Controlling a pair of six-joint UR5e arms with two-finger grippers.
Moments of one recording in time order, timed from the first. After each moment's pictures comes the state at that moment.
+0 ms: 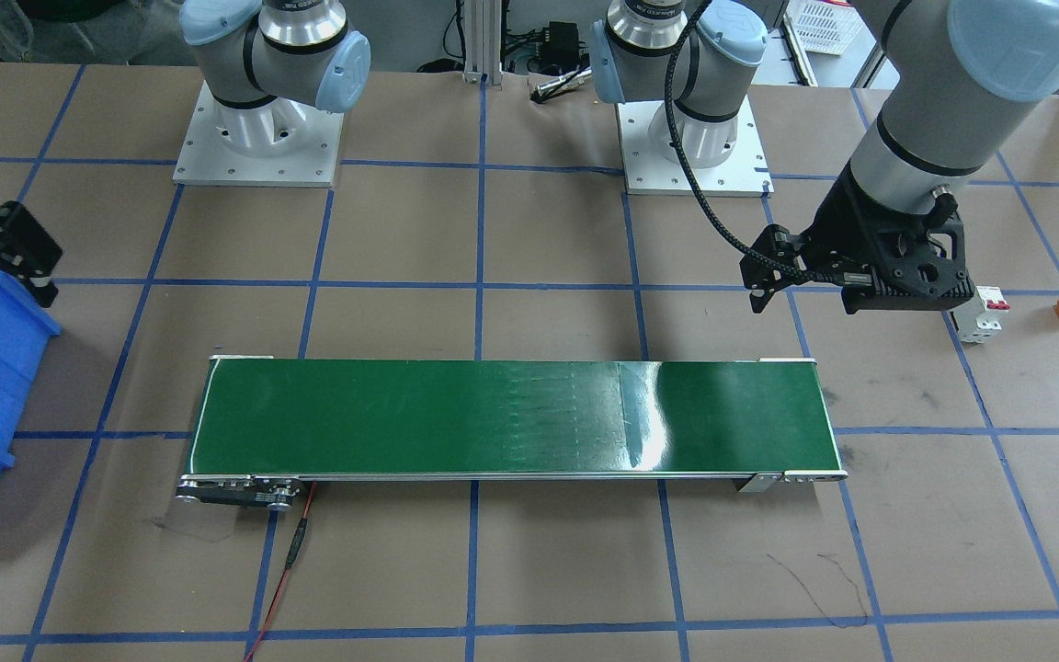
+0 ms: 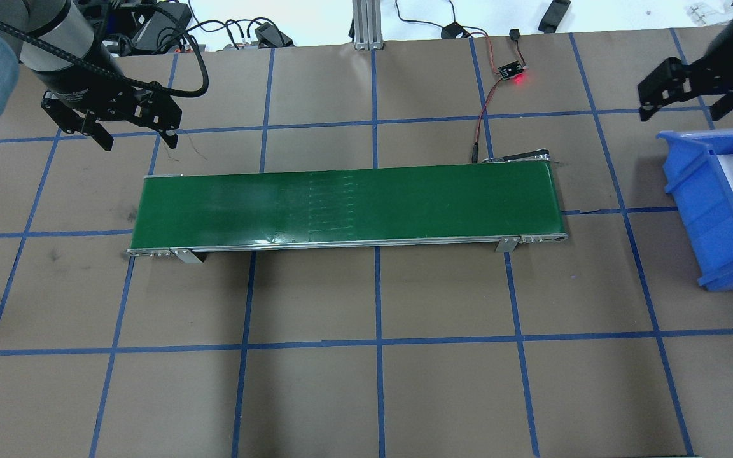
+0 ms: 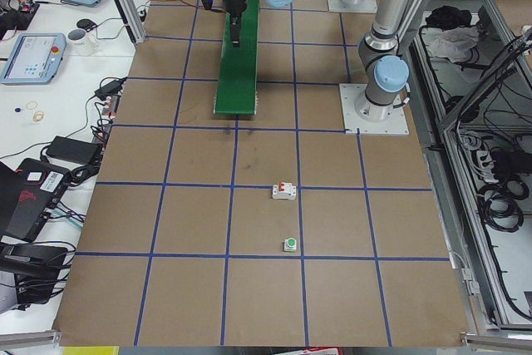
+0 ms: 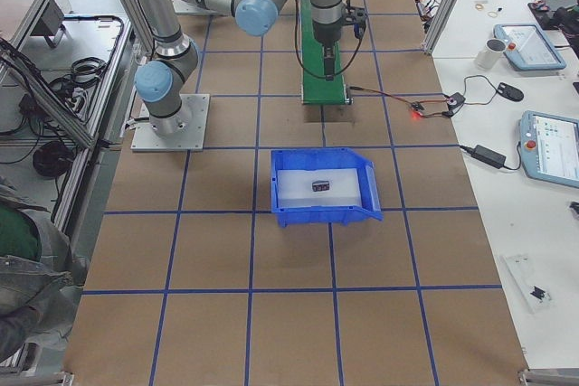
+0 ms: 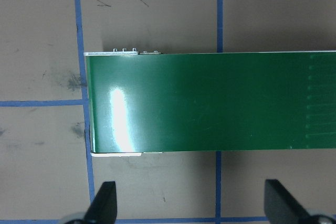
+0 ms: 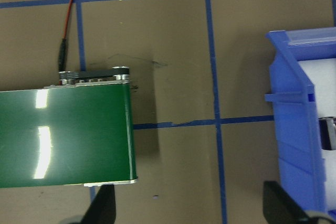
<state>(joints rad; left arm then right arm) -1.44 -1.65 -1.56 -1.49 1.58 0.13 1.24 -1.58 1.67 -1.81 -1.54 -0.27</state>
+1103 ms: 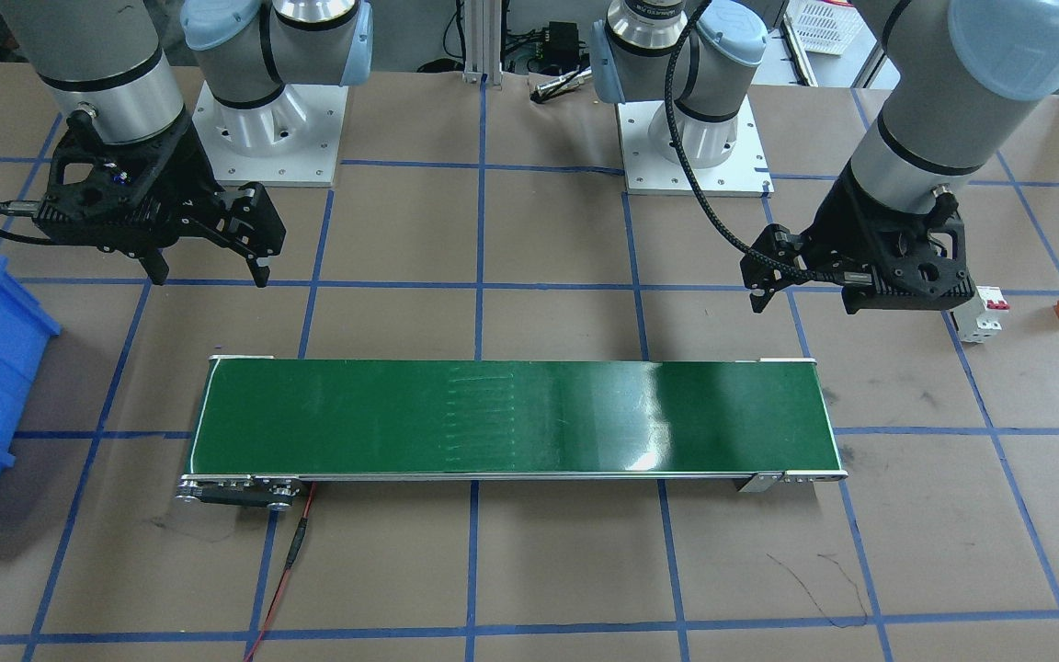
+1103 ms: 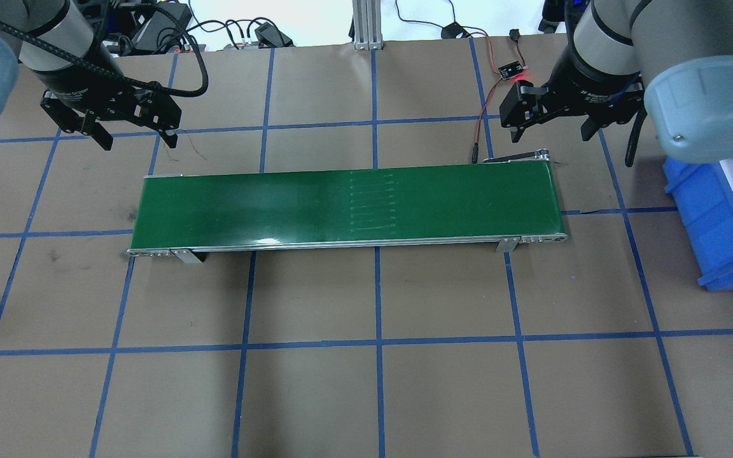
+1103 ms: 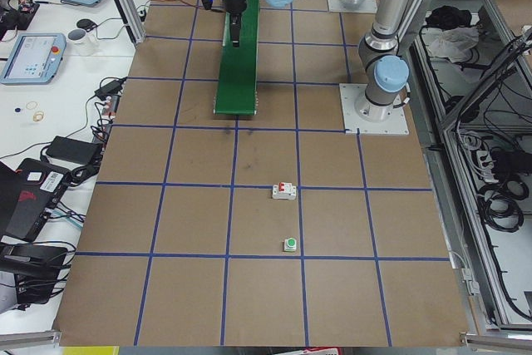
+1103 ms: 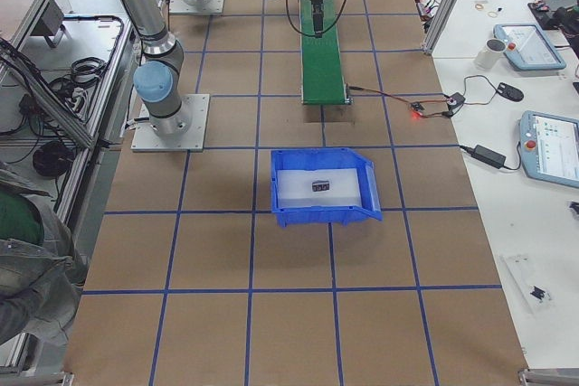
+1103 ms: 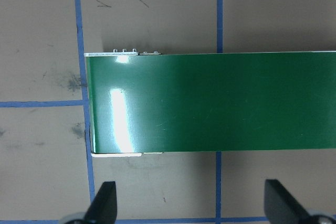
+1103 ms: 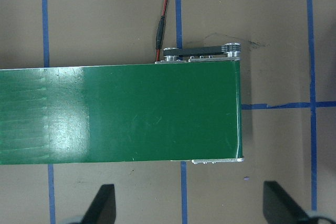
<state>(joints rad) -1.44 -1.65 -1.56 -1.49 1.58 0.13 1.57 -1.58 1.67 -1.80 -1.56 0.03</state>
